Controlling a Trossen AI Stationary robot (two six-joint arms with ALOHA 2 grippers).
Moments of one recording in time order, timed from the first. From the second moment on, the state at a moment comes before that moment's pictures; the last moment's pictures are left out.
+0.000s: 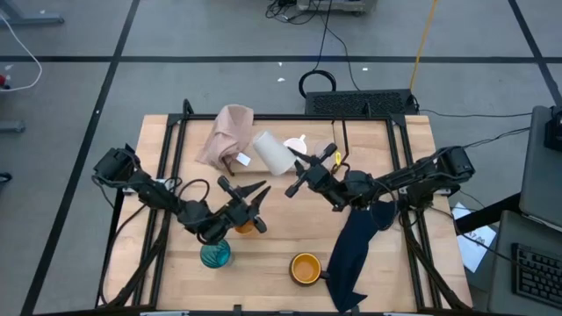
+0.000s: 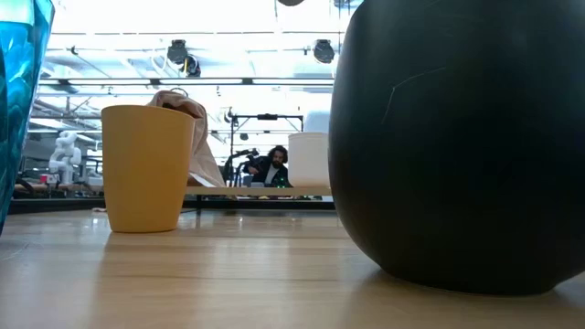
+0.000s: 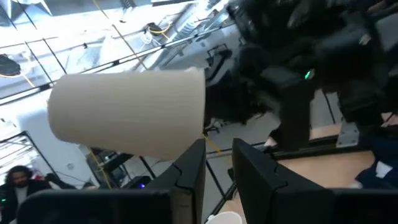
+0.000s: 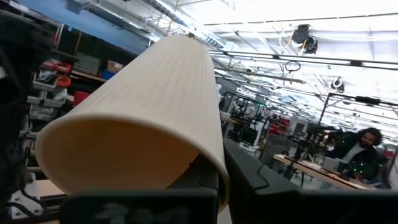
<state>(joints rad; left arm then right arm) -0.51 1.59 0.84 1.28 -1.09 0.98 0.20 1.63 0.96 1.11 0.84 -0.64</state>
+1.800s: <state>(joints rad) -0.36 1.62 0.83 1.30 -1.13 0.99 0.08 1.63 0.96 1.02 0.68 -0.36</state>
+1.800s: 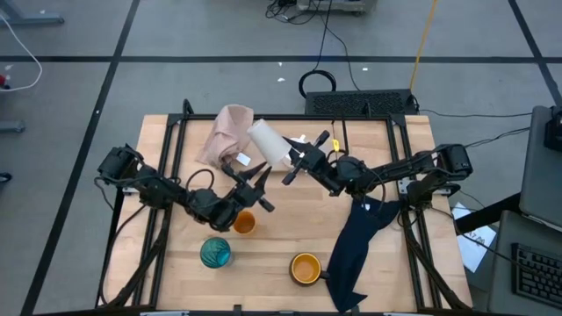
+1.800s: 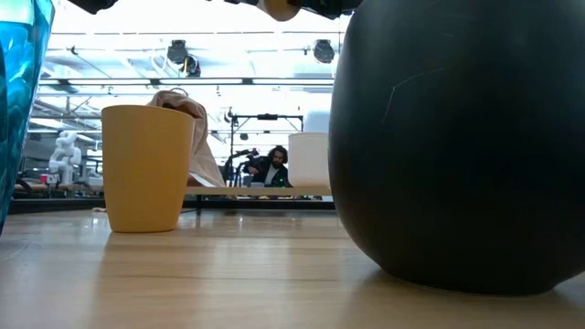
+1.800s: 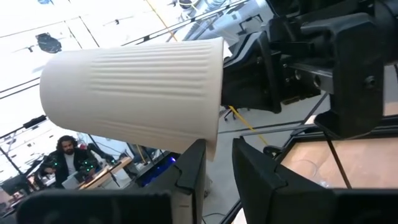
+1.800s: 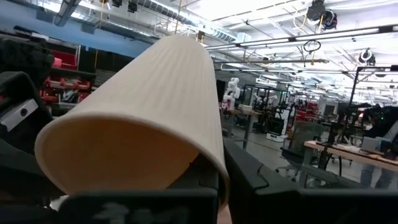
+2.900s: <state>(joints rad) -0.32 1.62 0.83 1.29 -1.19 0.98 0.15 1.62 0.97 0.98 0.65 -0.29</state>
